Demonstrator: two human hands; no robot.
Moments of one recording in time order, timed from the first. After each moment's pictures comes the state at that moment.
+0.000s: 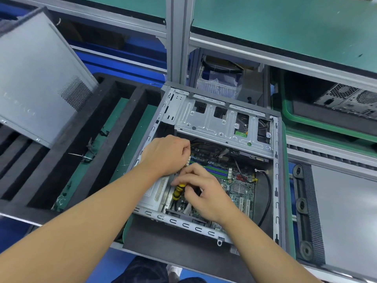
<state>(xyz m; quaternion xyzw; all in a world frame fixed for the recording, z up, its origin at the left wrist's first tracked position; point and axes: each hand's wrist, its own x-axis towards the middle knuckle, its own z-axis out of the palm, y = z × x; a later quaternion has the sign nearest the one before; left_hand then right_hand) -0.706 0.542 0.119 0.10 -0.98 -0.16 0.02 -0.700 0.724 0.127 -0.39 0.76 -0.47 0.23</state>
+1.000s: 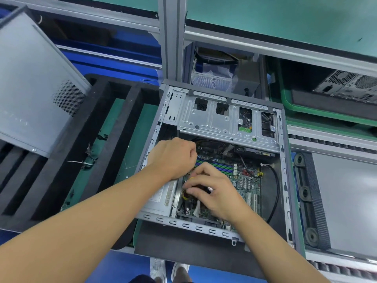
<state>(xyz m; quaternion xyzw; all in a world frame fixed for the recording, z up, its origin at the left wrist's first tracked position) -0.708 0.544 0.123 0.07 -0.99 -0.14 -0.01 -0.702 0.724 0.121 -0.37 0.78 -0.47 0.20</state>
